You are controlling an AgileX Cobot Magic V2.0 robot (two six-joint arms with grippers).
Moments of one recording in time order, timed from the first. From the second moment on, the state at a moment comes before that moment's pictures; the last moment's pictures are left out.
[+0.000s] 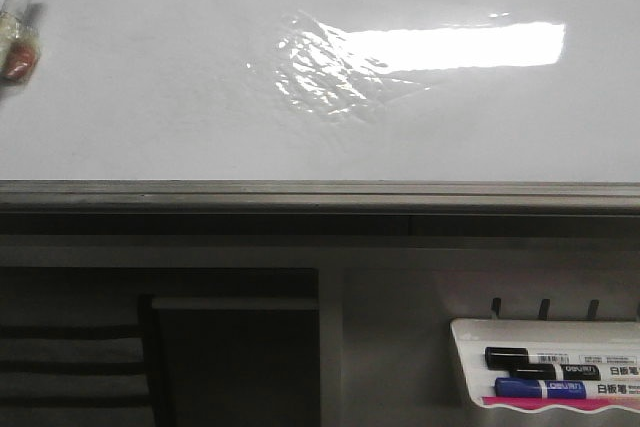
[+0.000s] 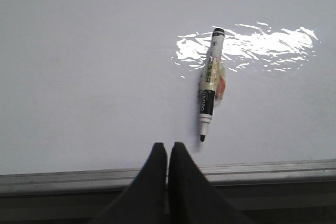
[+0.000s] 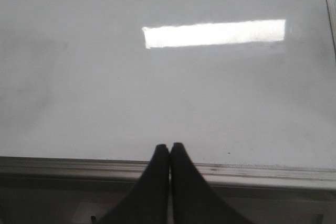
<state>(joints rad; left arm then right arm) -0.07 0.00 0.00 -0.18 0.04 0.19 -0.01 -0.01 0.01 0.13 0.07 -0.14</state>
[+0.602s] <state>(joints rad) -0.07 0.00 0.00 -0.18 0.04 0.19 -0.01 -0.01 0.01 0.13 0.07 -0.14</state>
